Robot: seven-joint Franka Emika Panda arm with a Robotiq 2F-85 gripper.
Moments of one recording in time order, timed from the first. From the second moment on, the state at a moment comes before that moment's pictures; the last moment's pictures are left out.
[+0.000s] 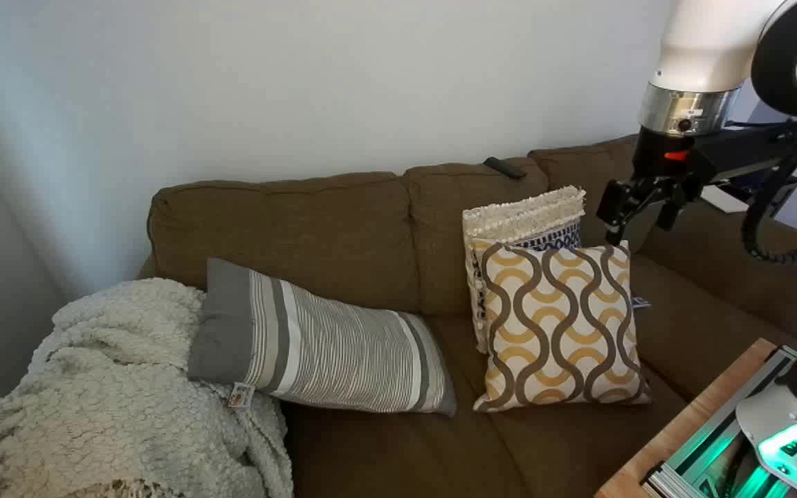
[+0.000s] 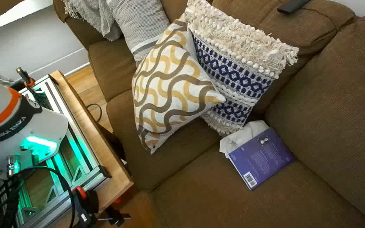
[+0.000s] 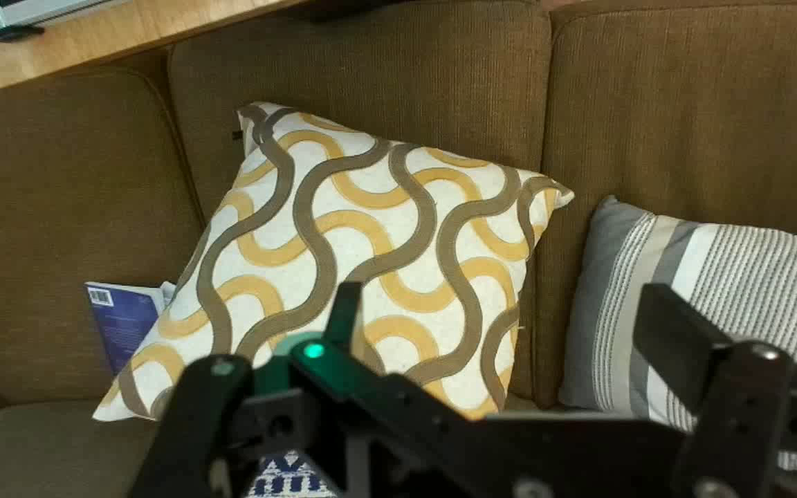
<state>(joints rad) 0.11 -0.71 0.45 -2.62 0.16 1.87 0.63</state>
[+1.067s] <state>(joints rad) 0.05 -0.35 0.31 -2.56 0.13 2.03 0.36</state>
